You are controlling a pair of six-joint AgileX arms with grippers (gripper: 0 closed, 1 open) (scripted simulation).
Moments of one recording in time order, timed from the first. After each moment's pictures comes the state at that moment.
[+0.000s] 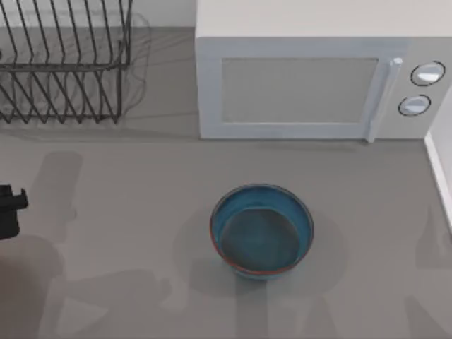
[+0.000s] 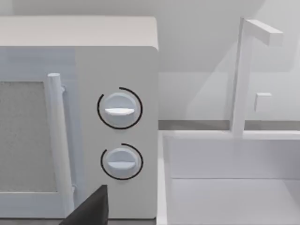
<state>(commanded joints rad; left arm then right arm) -0.08 1.37 0.90 -1.04 -0.33 2.69 0.00 0.00 0.00 0.00 0.00 0.00</state>
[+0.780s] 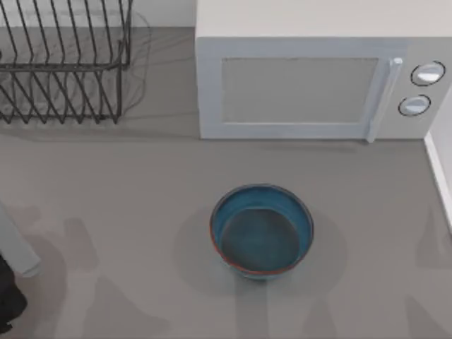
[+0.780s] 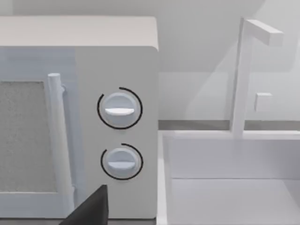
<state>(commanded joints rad) -0.10 0.52 0.29 -0.41 -0.06 1.03 0.00 0.00 0.00 0.00 0.00 0.00</state>
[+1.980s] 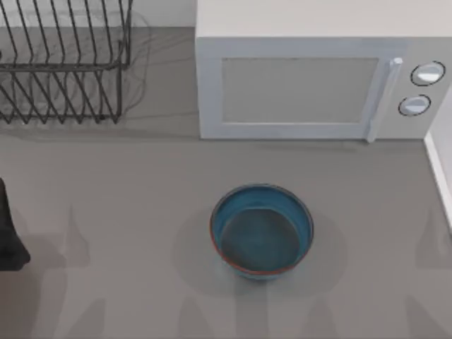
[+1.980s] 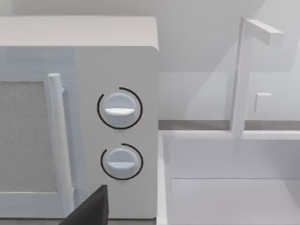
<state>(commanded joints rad) -0.01 0.01 0.01 -0.01 0.00 0.00 0.00 0.00 0.00 0.00 0.00 0.00</state>
